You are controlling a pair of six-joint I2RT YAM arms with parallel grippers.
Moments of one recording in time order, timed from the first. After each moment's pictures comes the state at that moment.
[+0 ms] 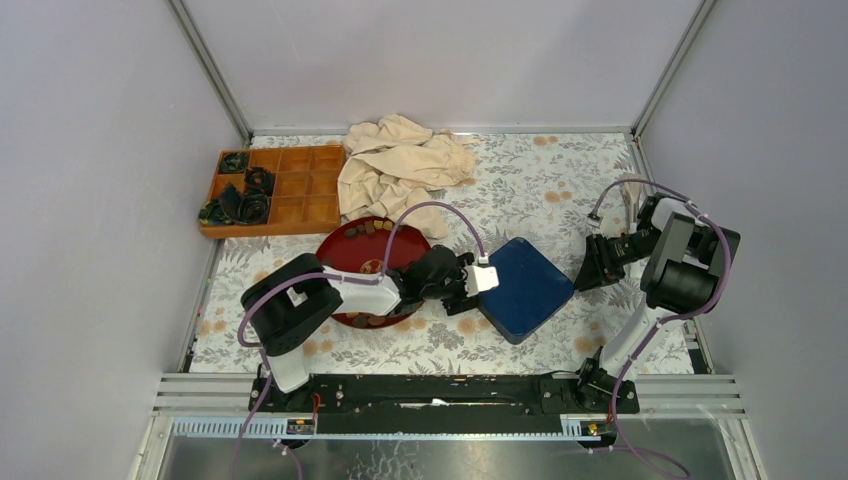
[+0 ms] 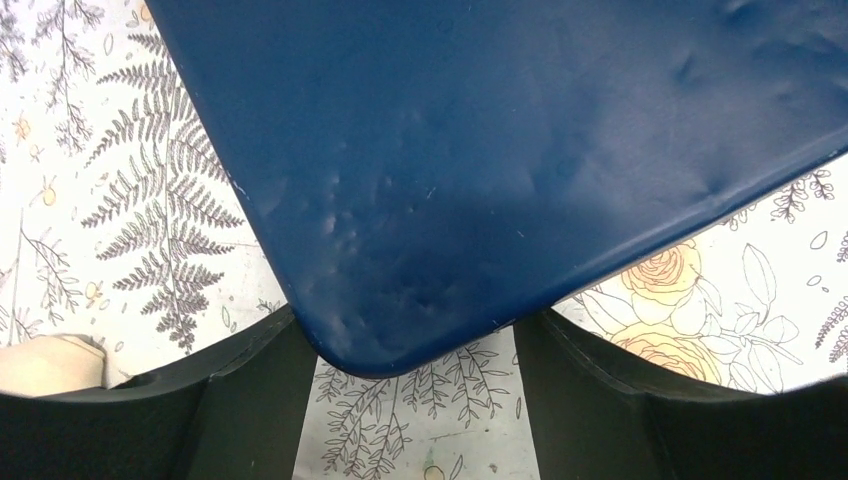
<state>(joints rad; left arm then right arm) -0.95 1.78 0.81 0.38 0.24 0.41 -0.42 1.89 1.18 -1.29 -0.70 -0.74</state>
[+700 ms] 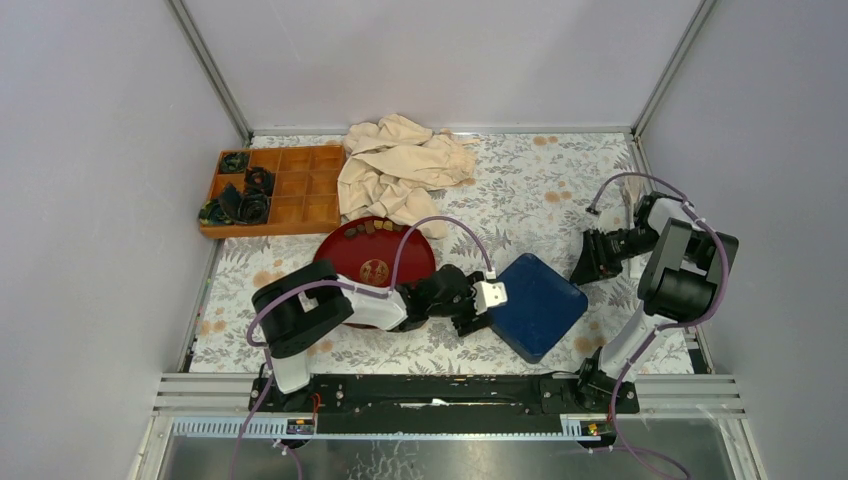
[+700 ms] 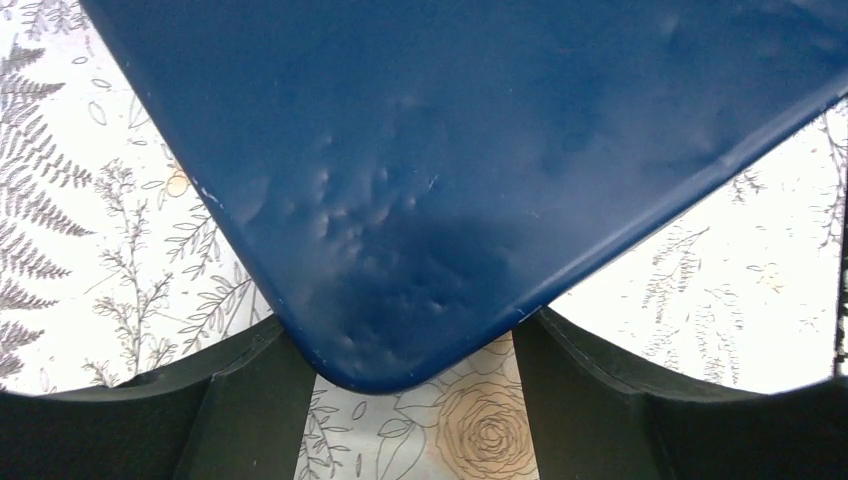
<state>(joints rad) -1.05 1.81 0.77 0.48 0.25 0.24 -0.39 1.81 1.16 -1.18 -0.69 -0.67</state>
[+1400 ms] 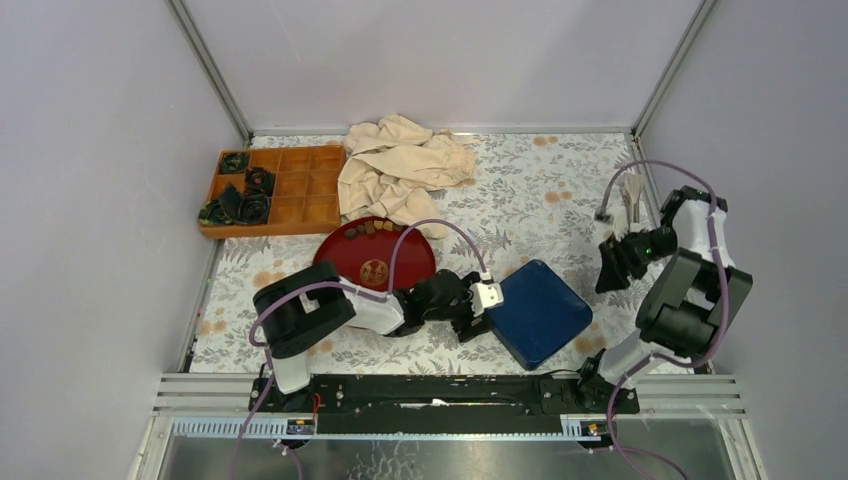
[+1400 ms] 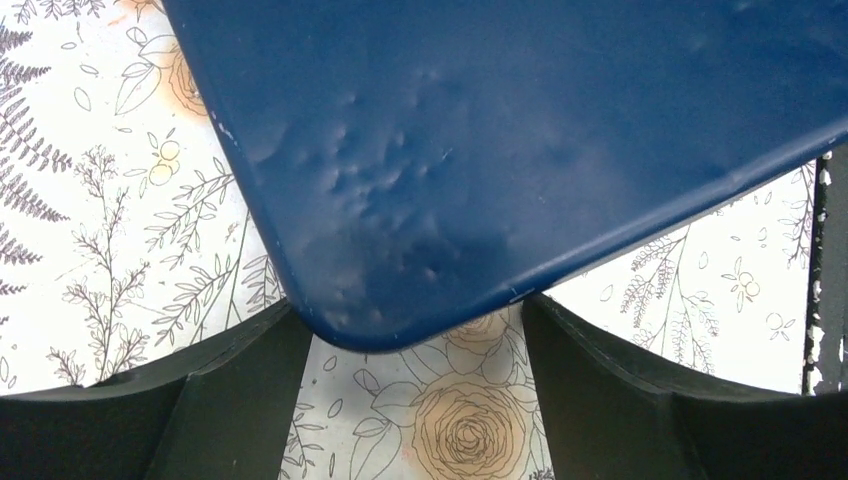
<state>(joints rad) -1.06 1.82 0.72 0.58 0.25 0.17 -0.48 1.66 1.26 -1.43 -0.60 -1.21</state>
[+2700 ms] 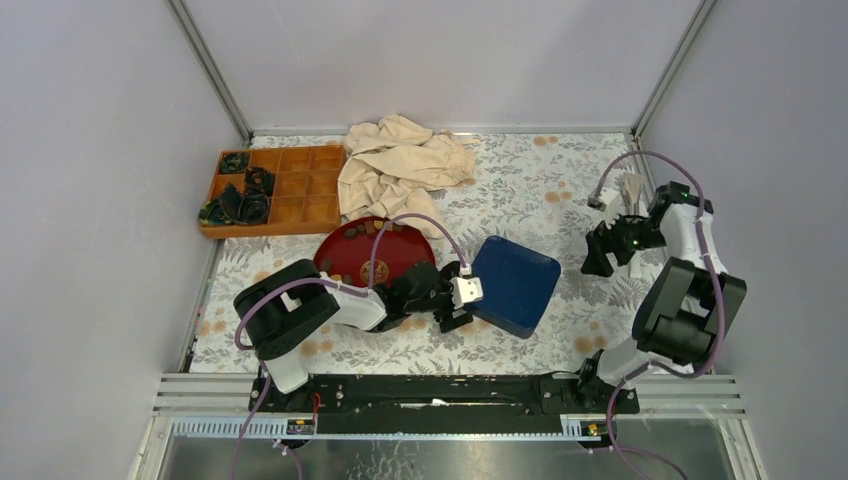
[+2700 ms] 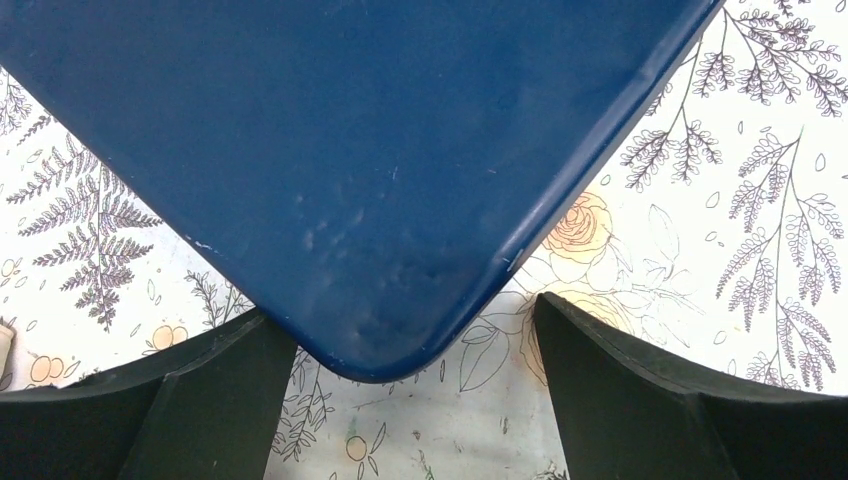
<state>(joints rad) -0.95 1.74 0.61 0.63 0.29 0.32 -0.37 1.53 1.13 -1.09 -0.68 -1.22</state>
